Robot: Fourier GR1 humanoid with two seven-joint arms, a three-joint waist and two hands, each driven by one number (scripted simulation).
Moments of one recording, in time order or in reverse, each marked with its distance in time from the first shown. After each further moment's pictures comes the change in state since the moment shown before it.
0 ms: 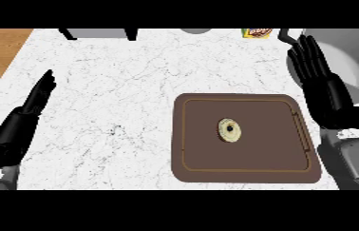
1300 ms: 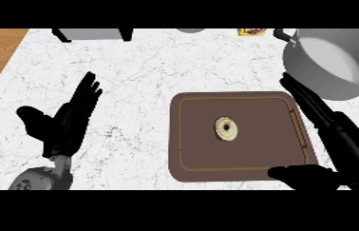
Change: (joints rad) left arm -0.077 -0.288 -0.058 -0.053 0.153 0.123 0.370; right arm 0.160 -0.351 0.263 -0.543 0.637 -0.113 0.505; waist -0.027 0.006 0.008
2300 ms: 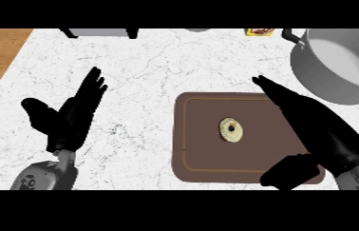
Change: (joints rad) left arm -0.039 -0.041 0.018 -0.008 -0.037 -0.031 0.058; right arm -0.313 0.105 0.061 0.000 -0.128 0.412 0.692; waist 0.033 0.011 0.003
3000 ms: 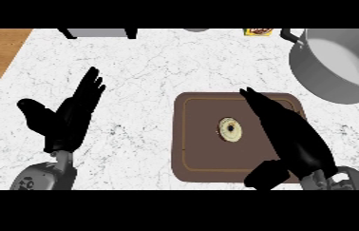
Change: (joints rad) left arm 0.011 -0.030 0.039 -0.015 -0.032 -0.036 0.016; right arm 0.071 0.148 0.065 0.045 0.202 0.036 0.024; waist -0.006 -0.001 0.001
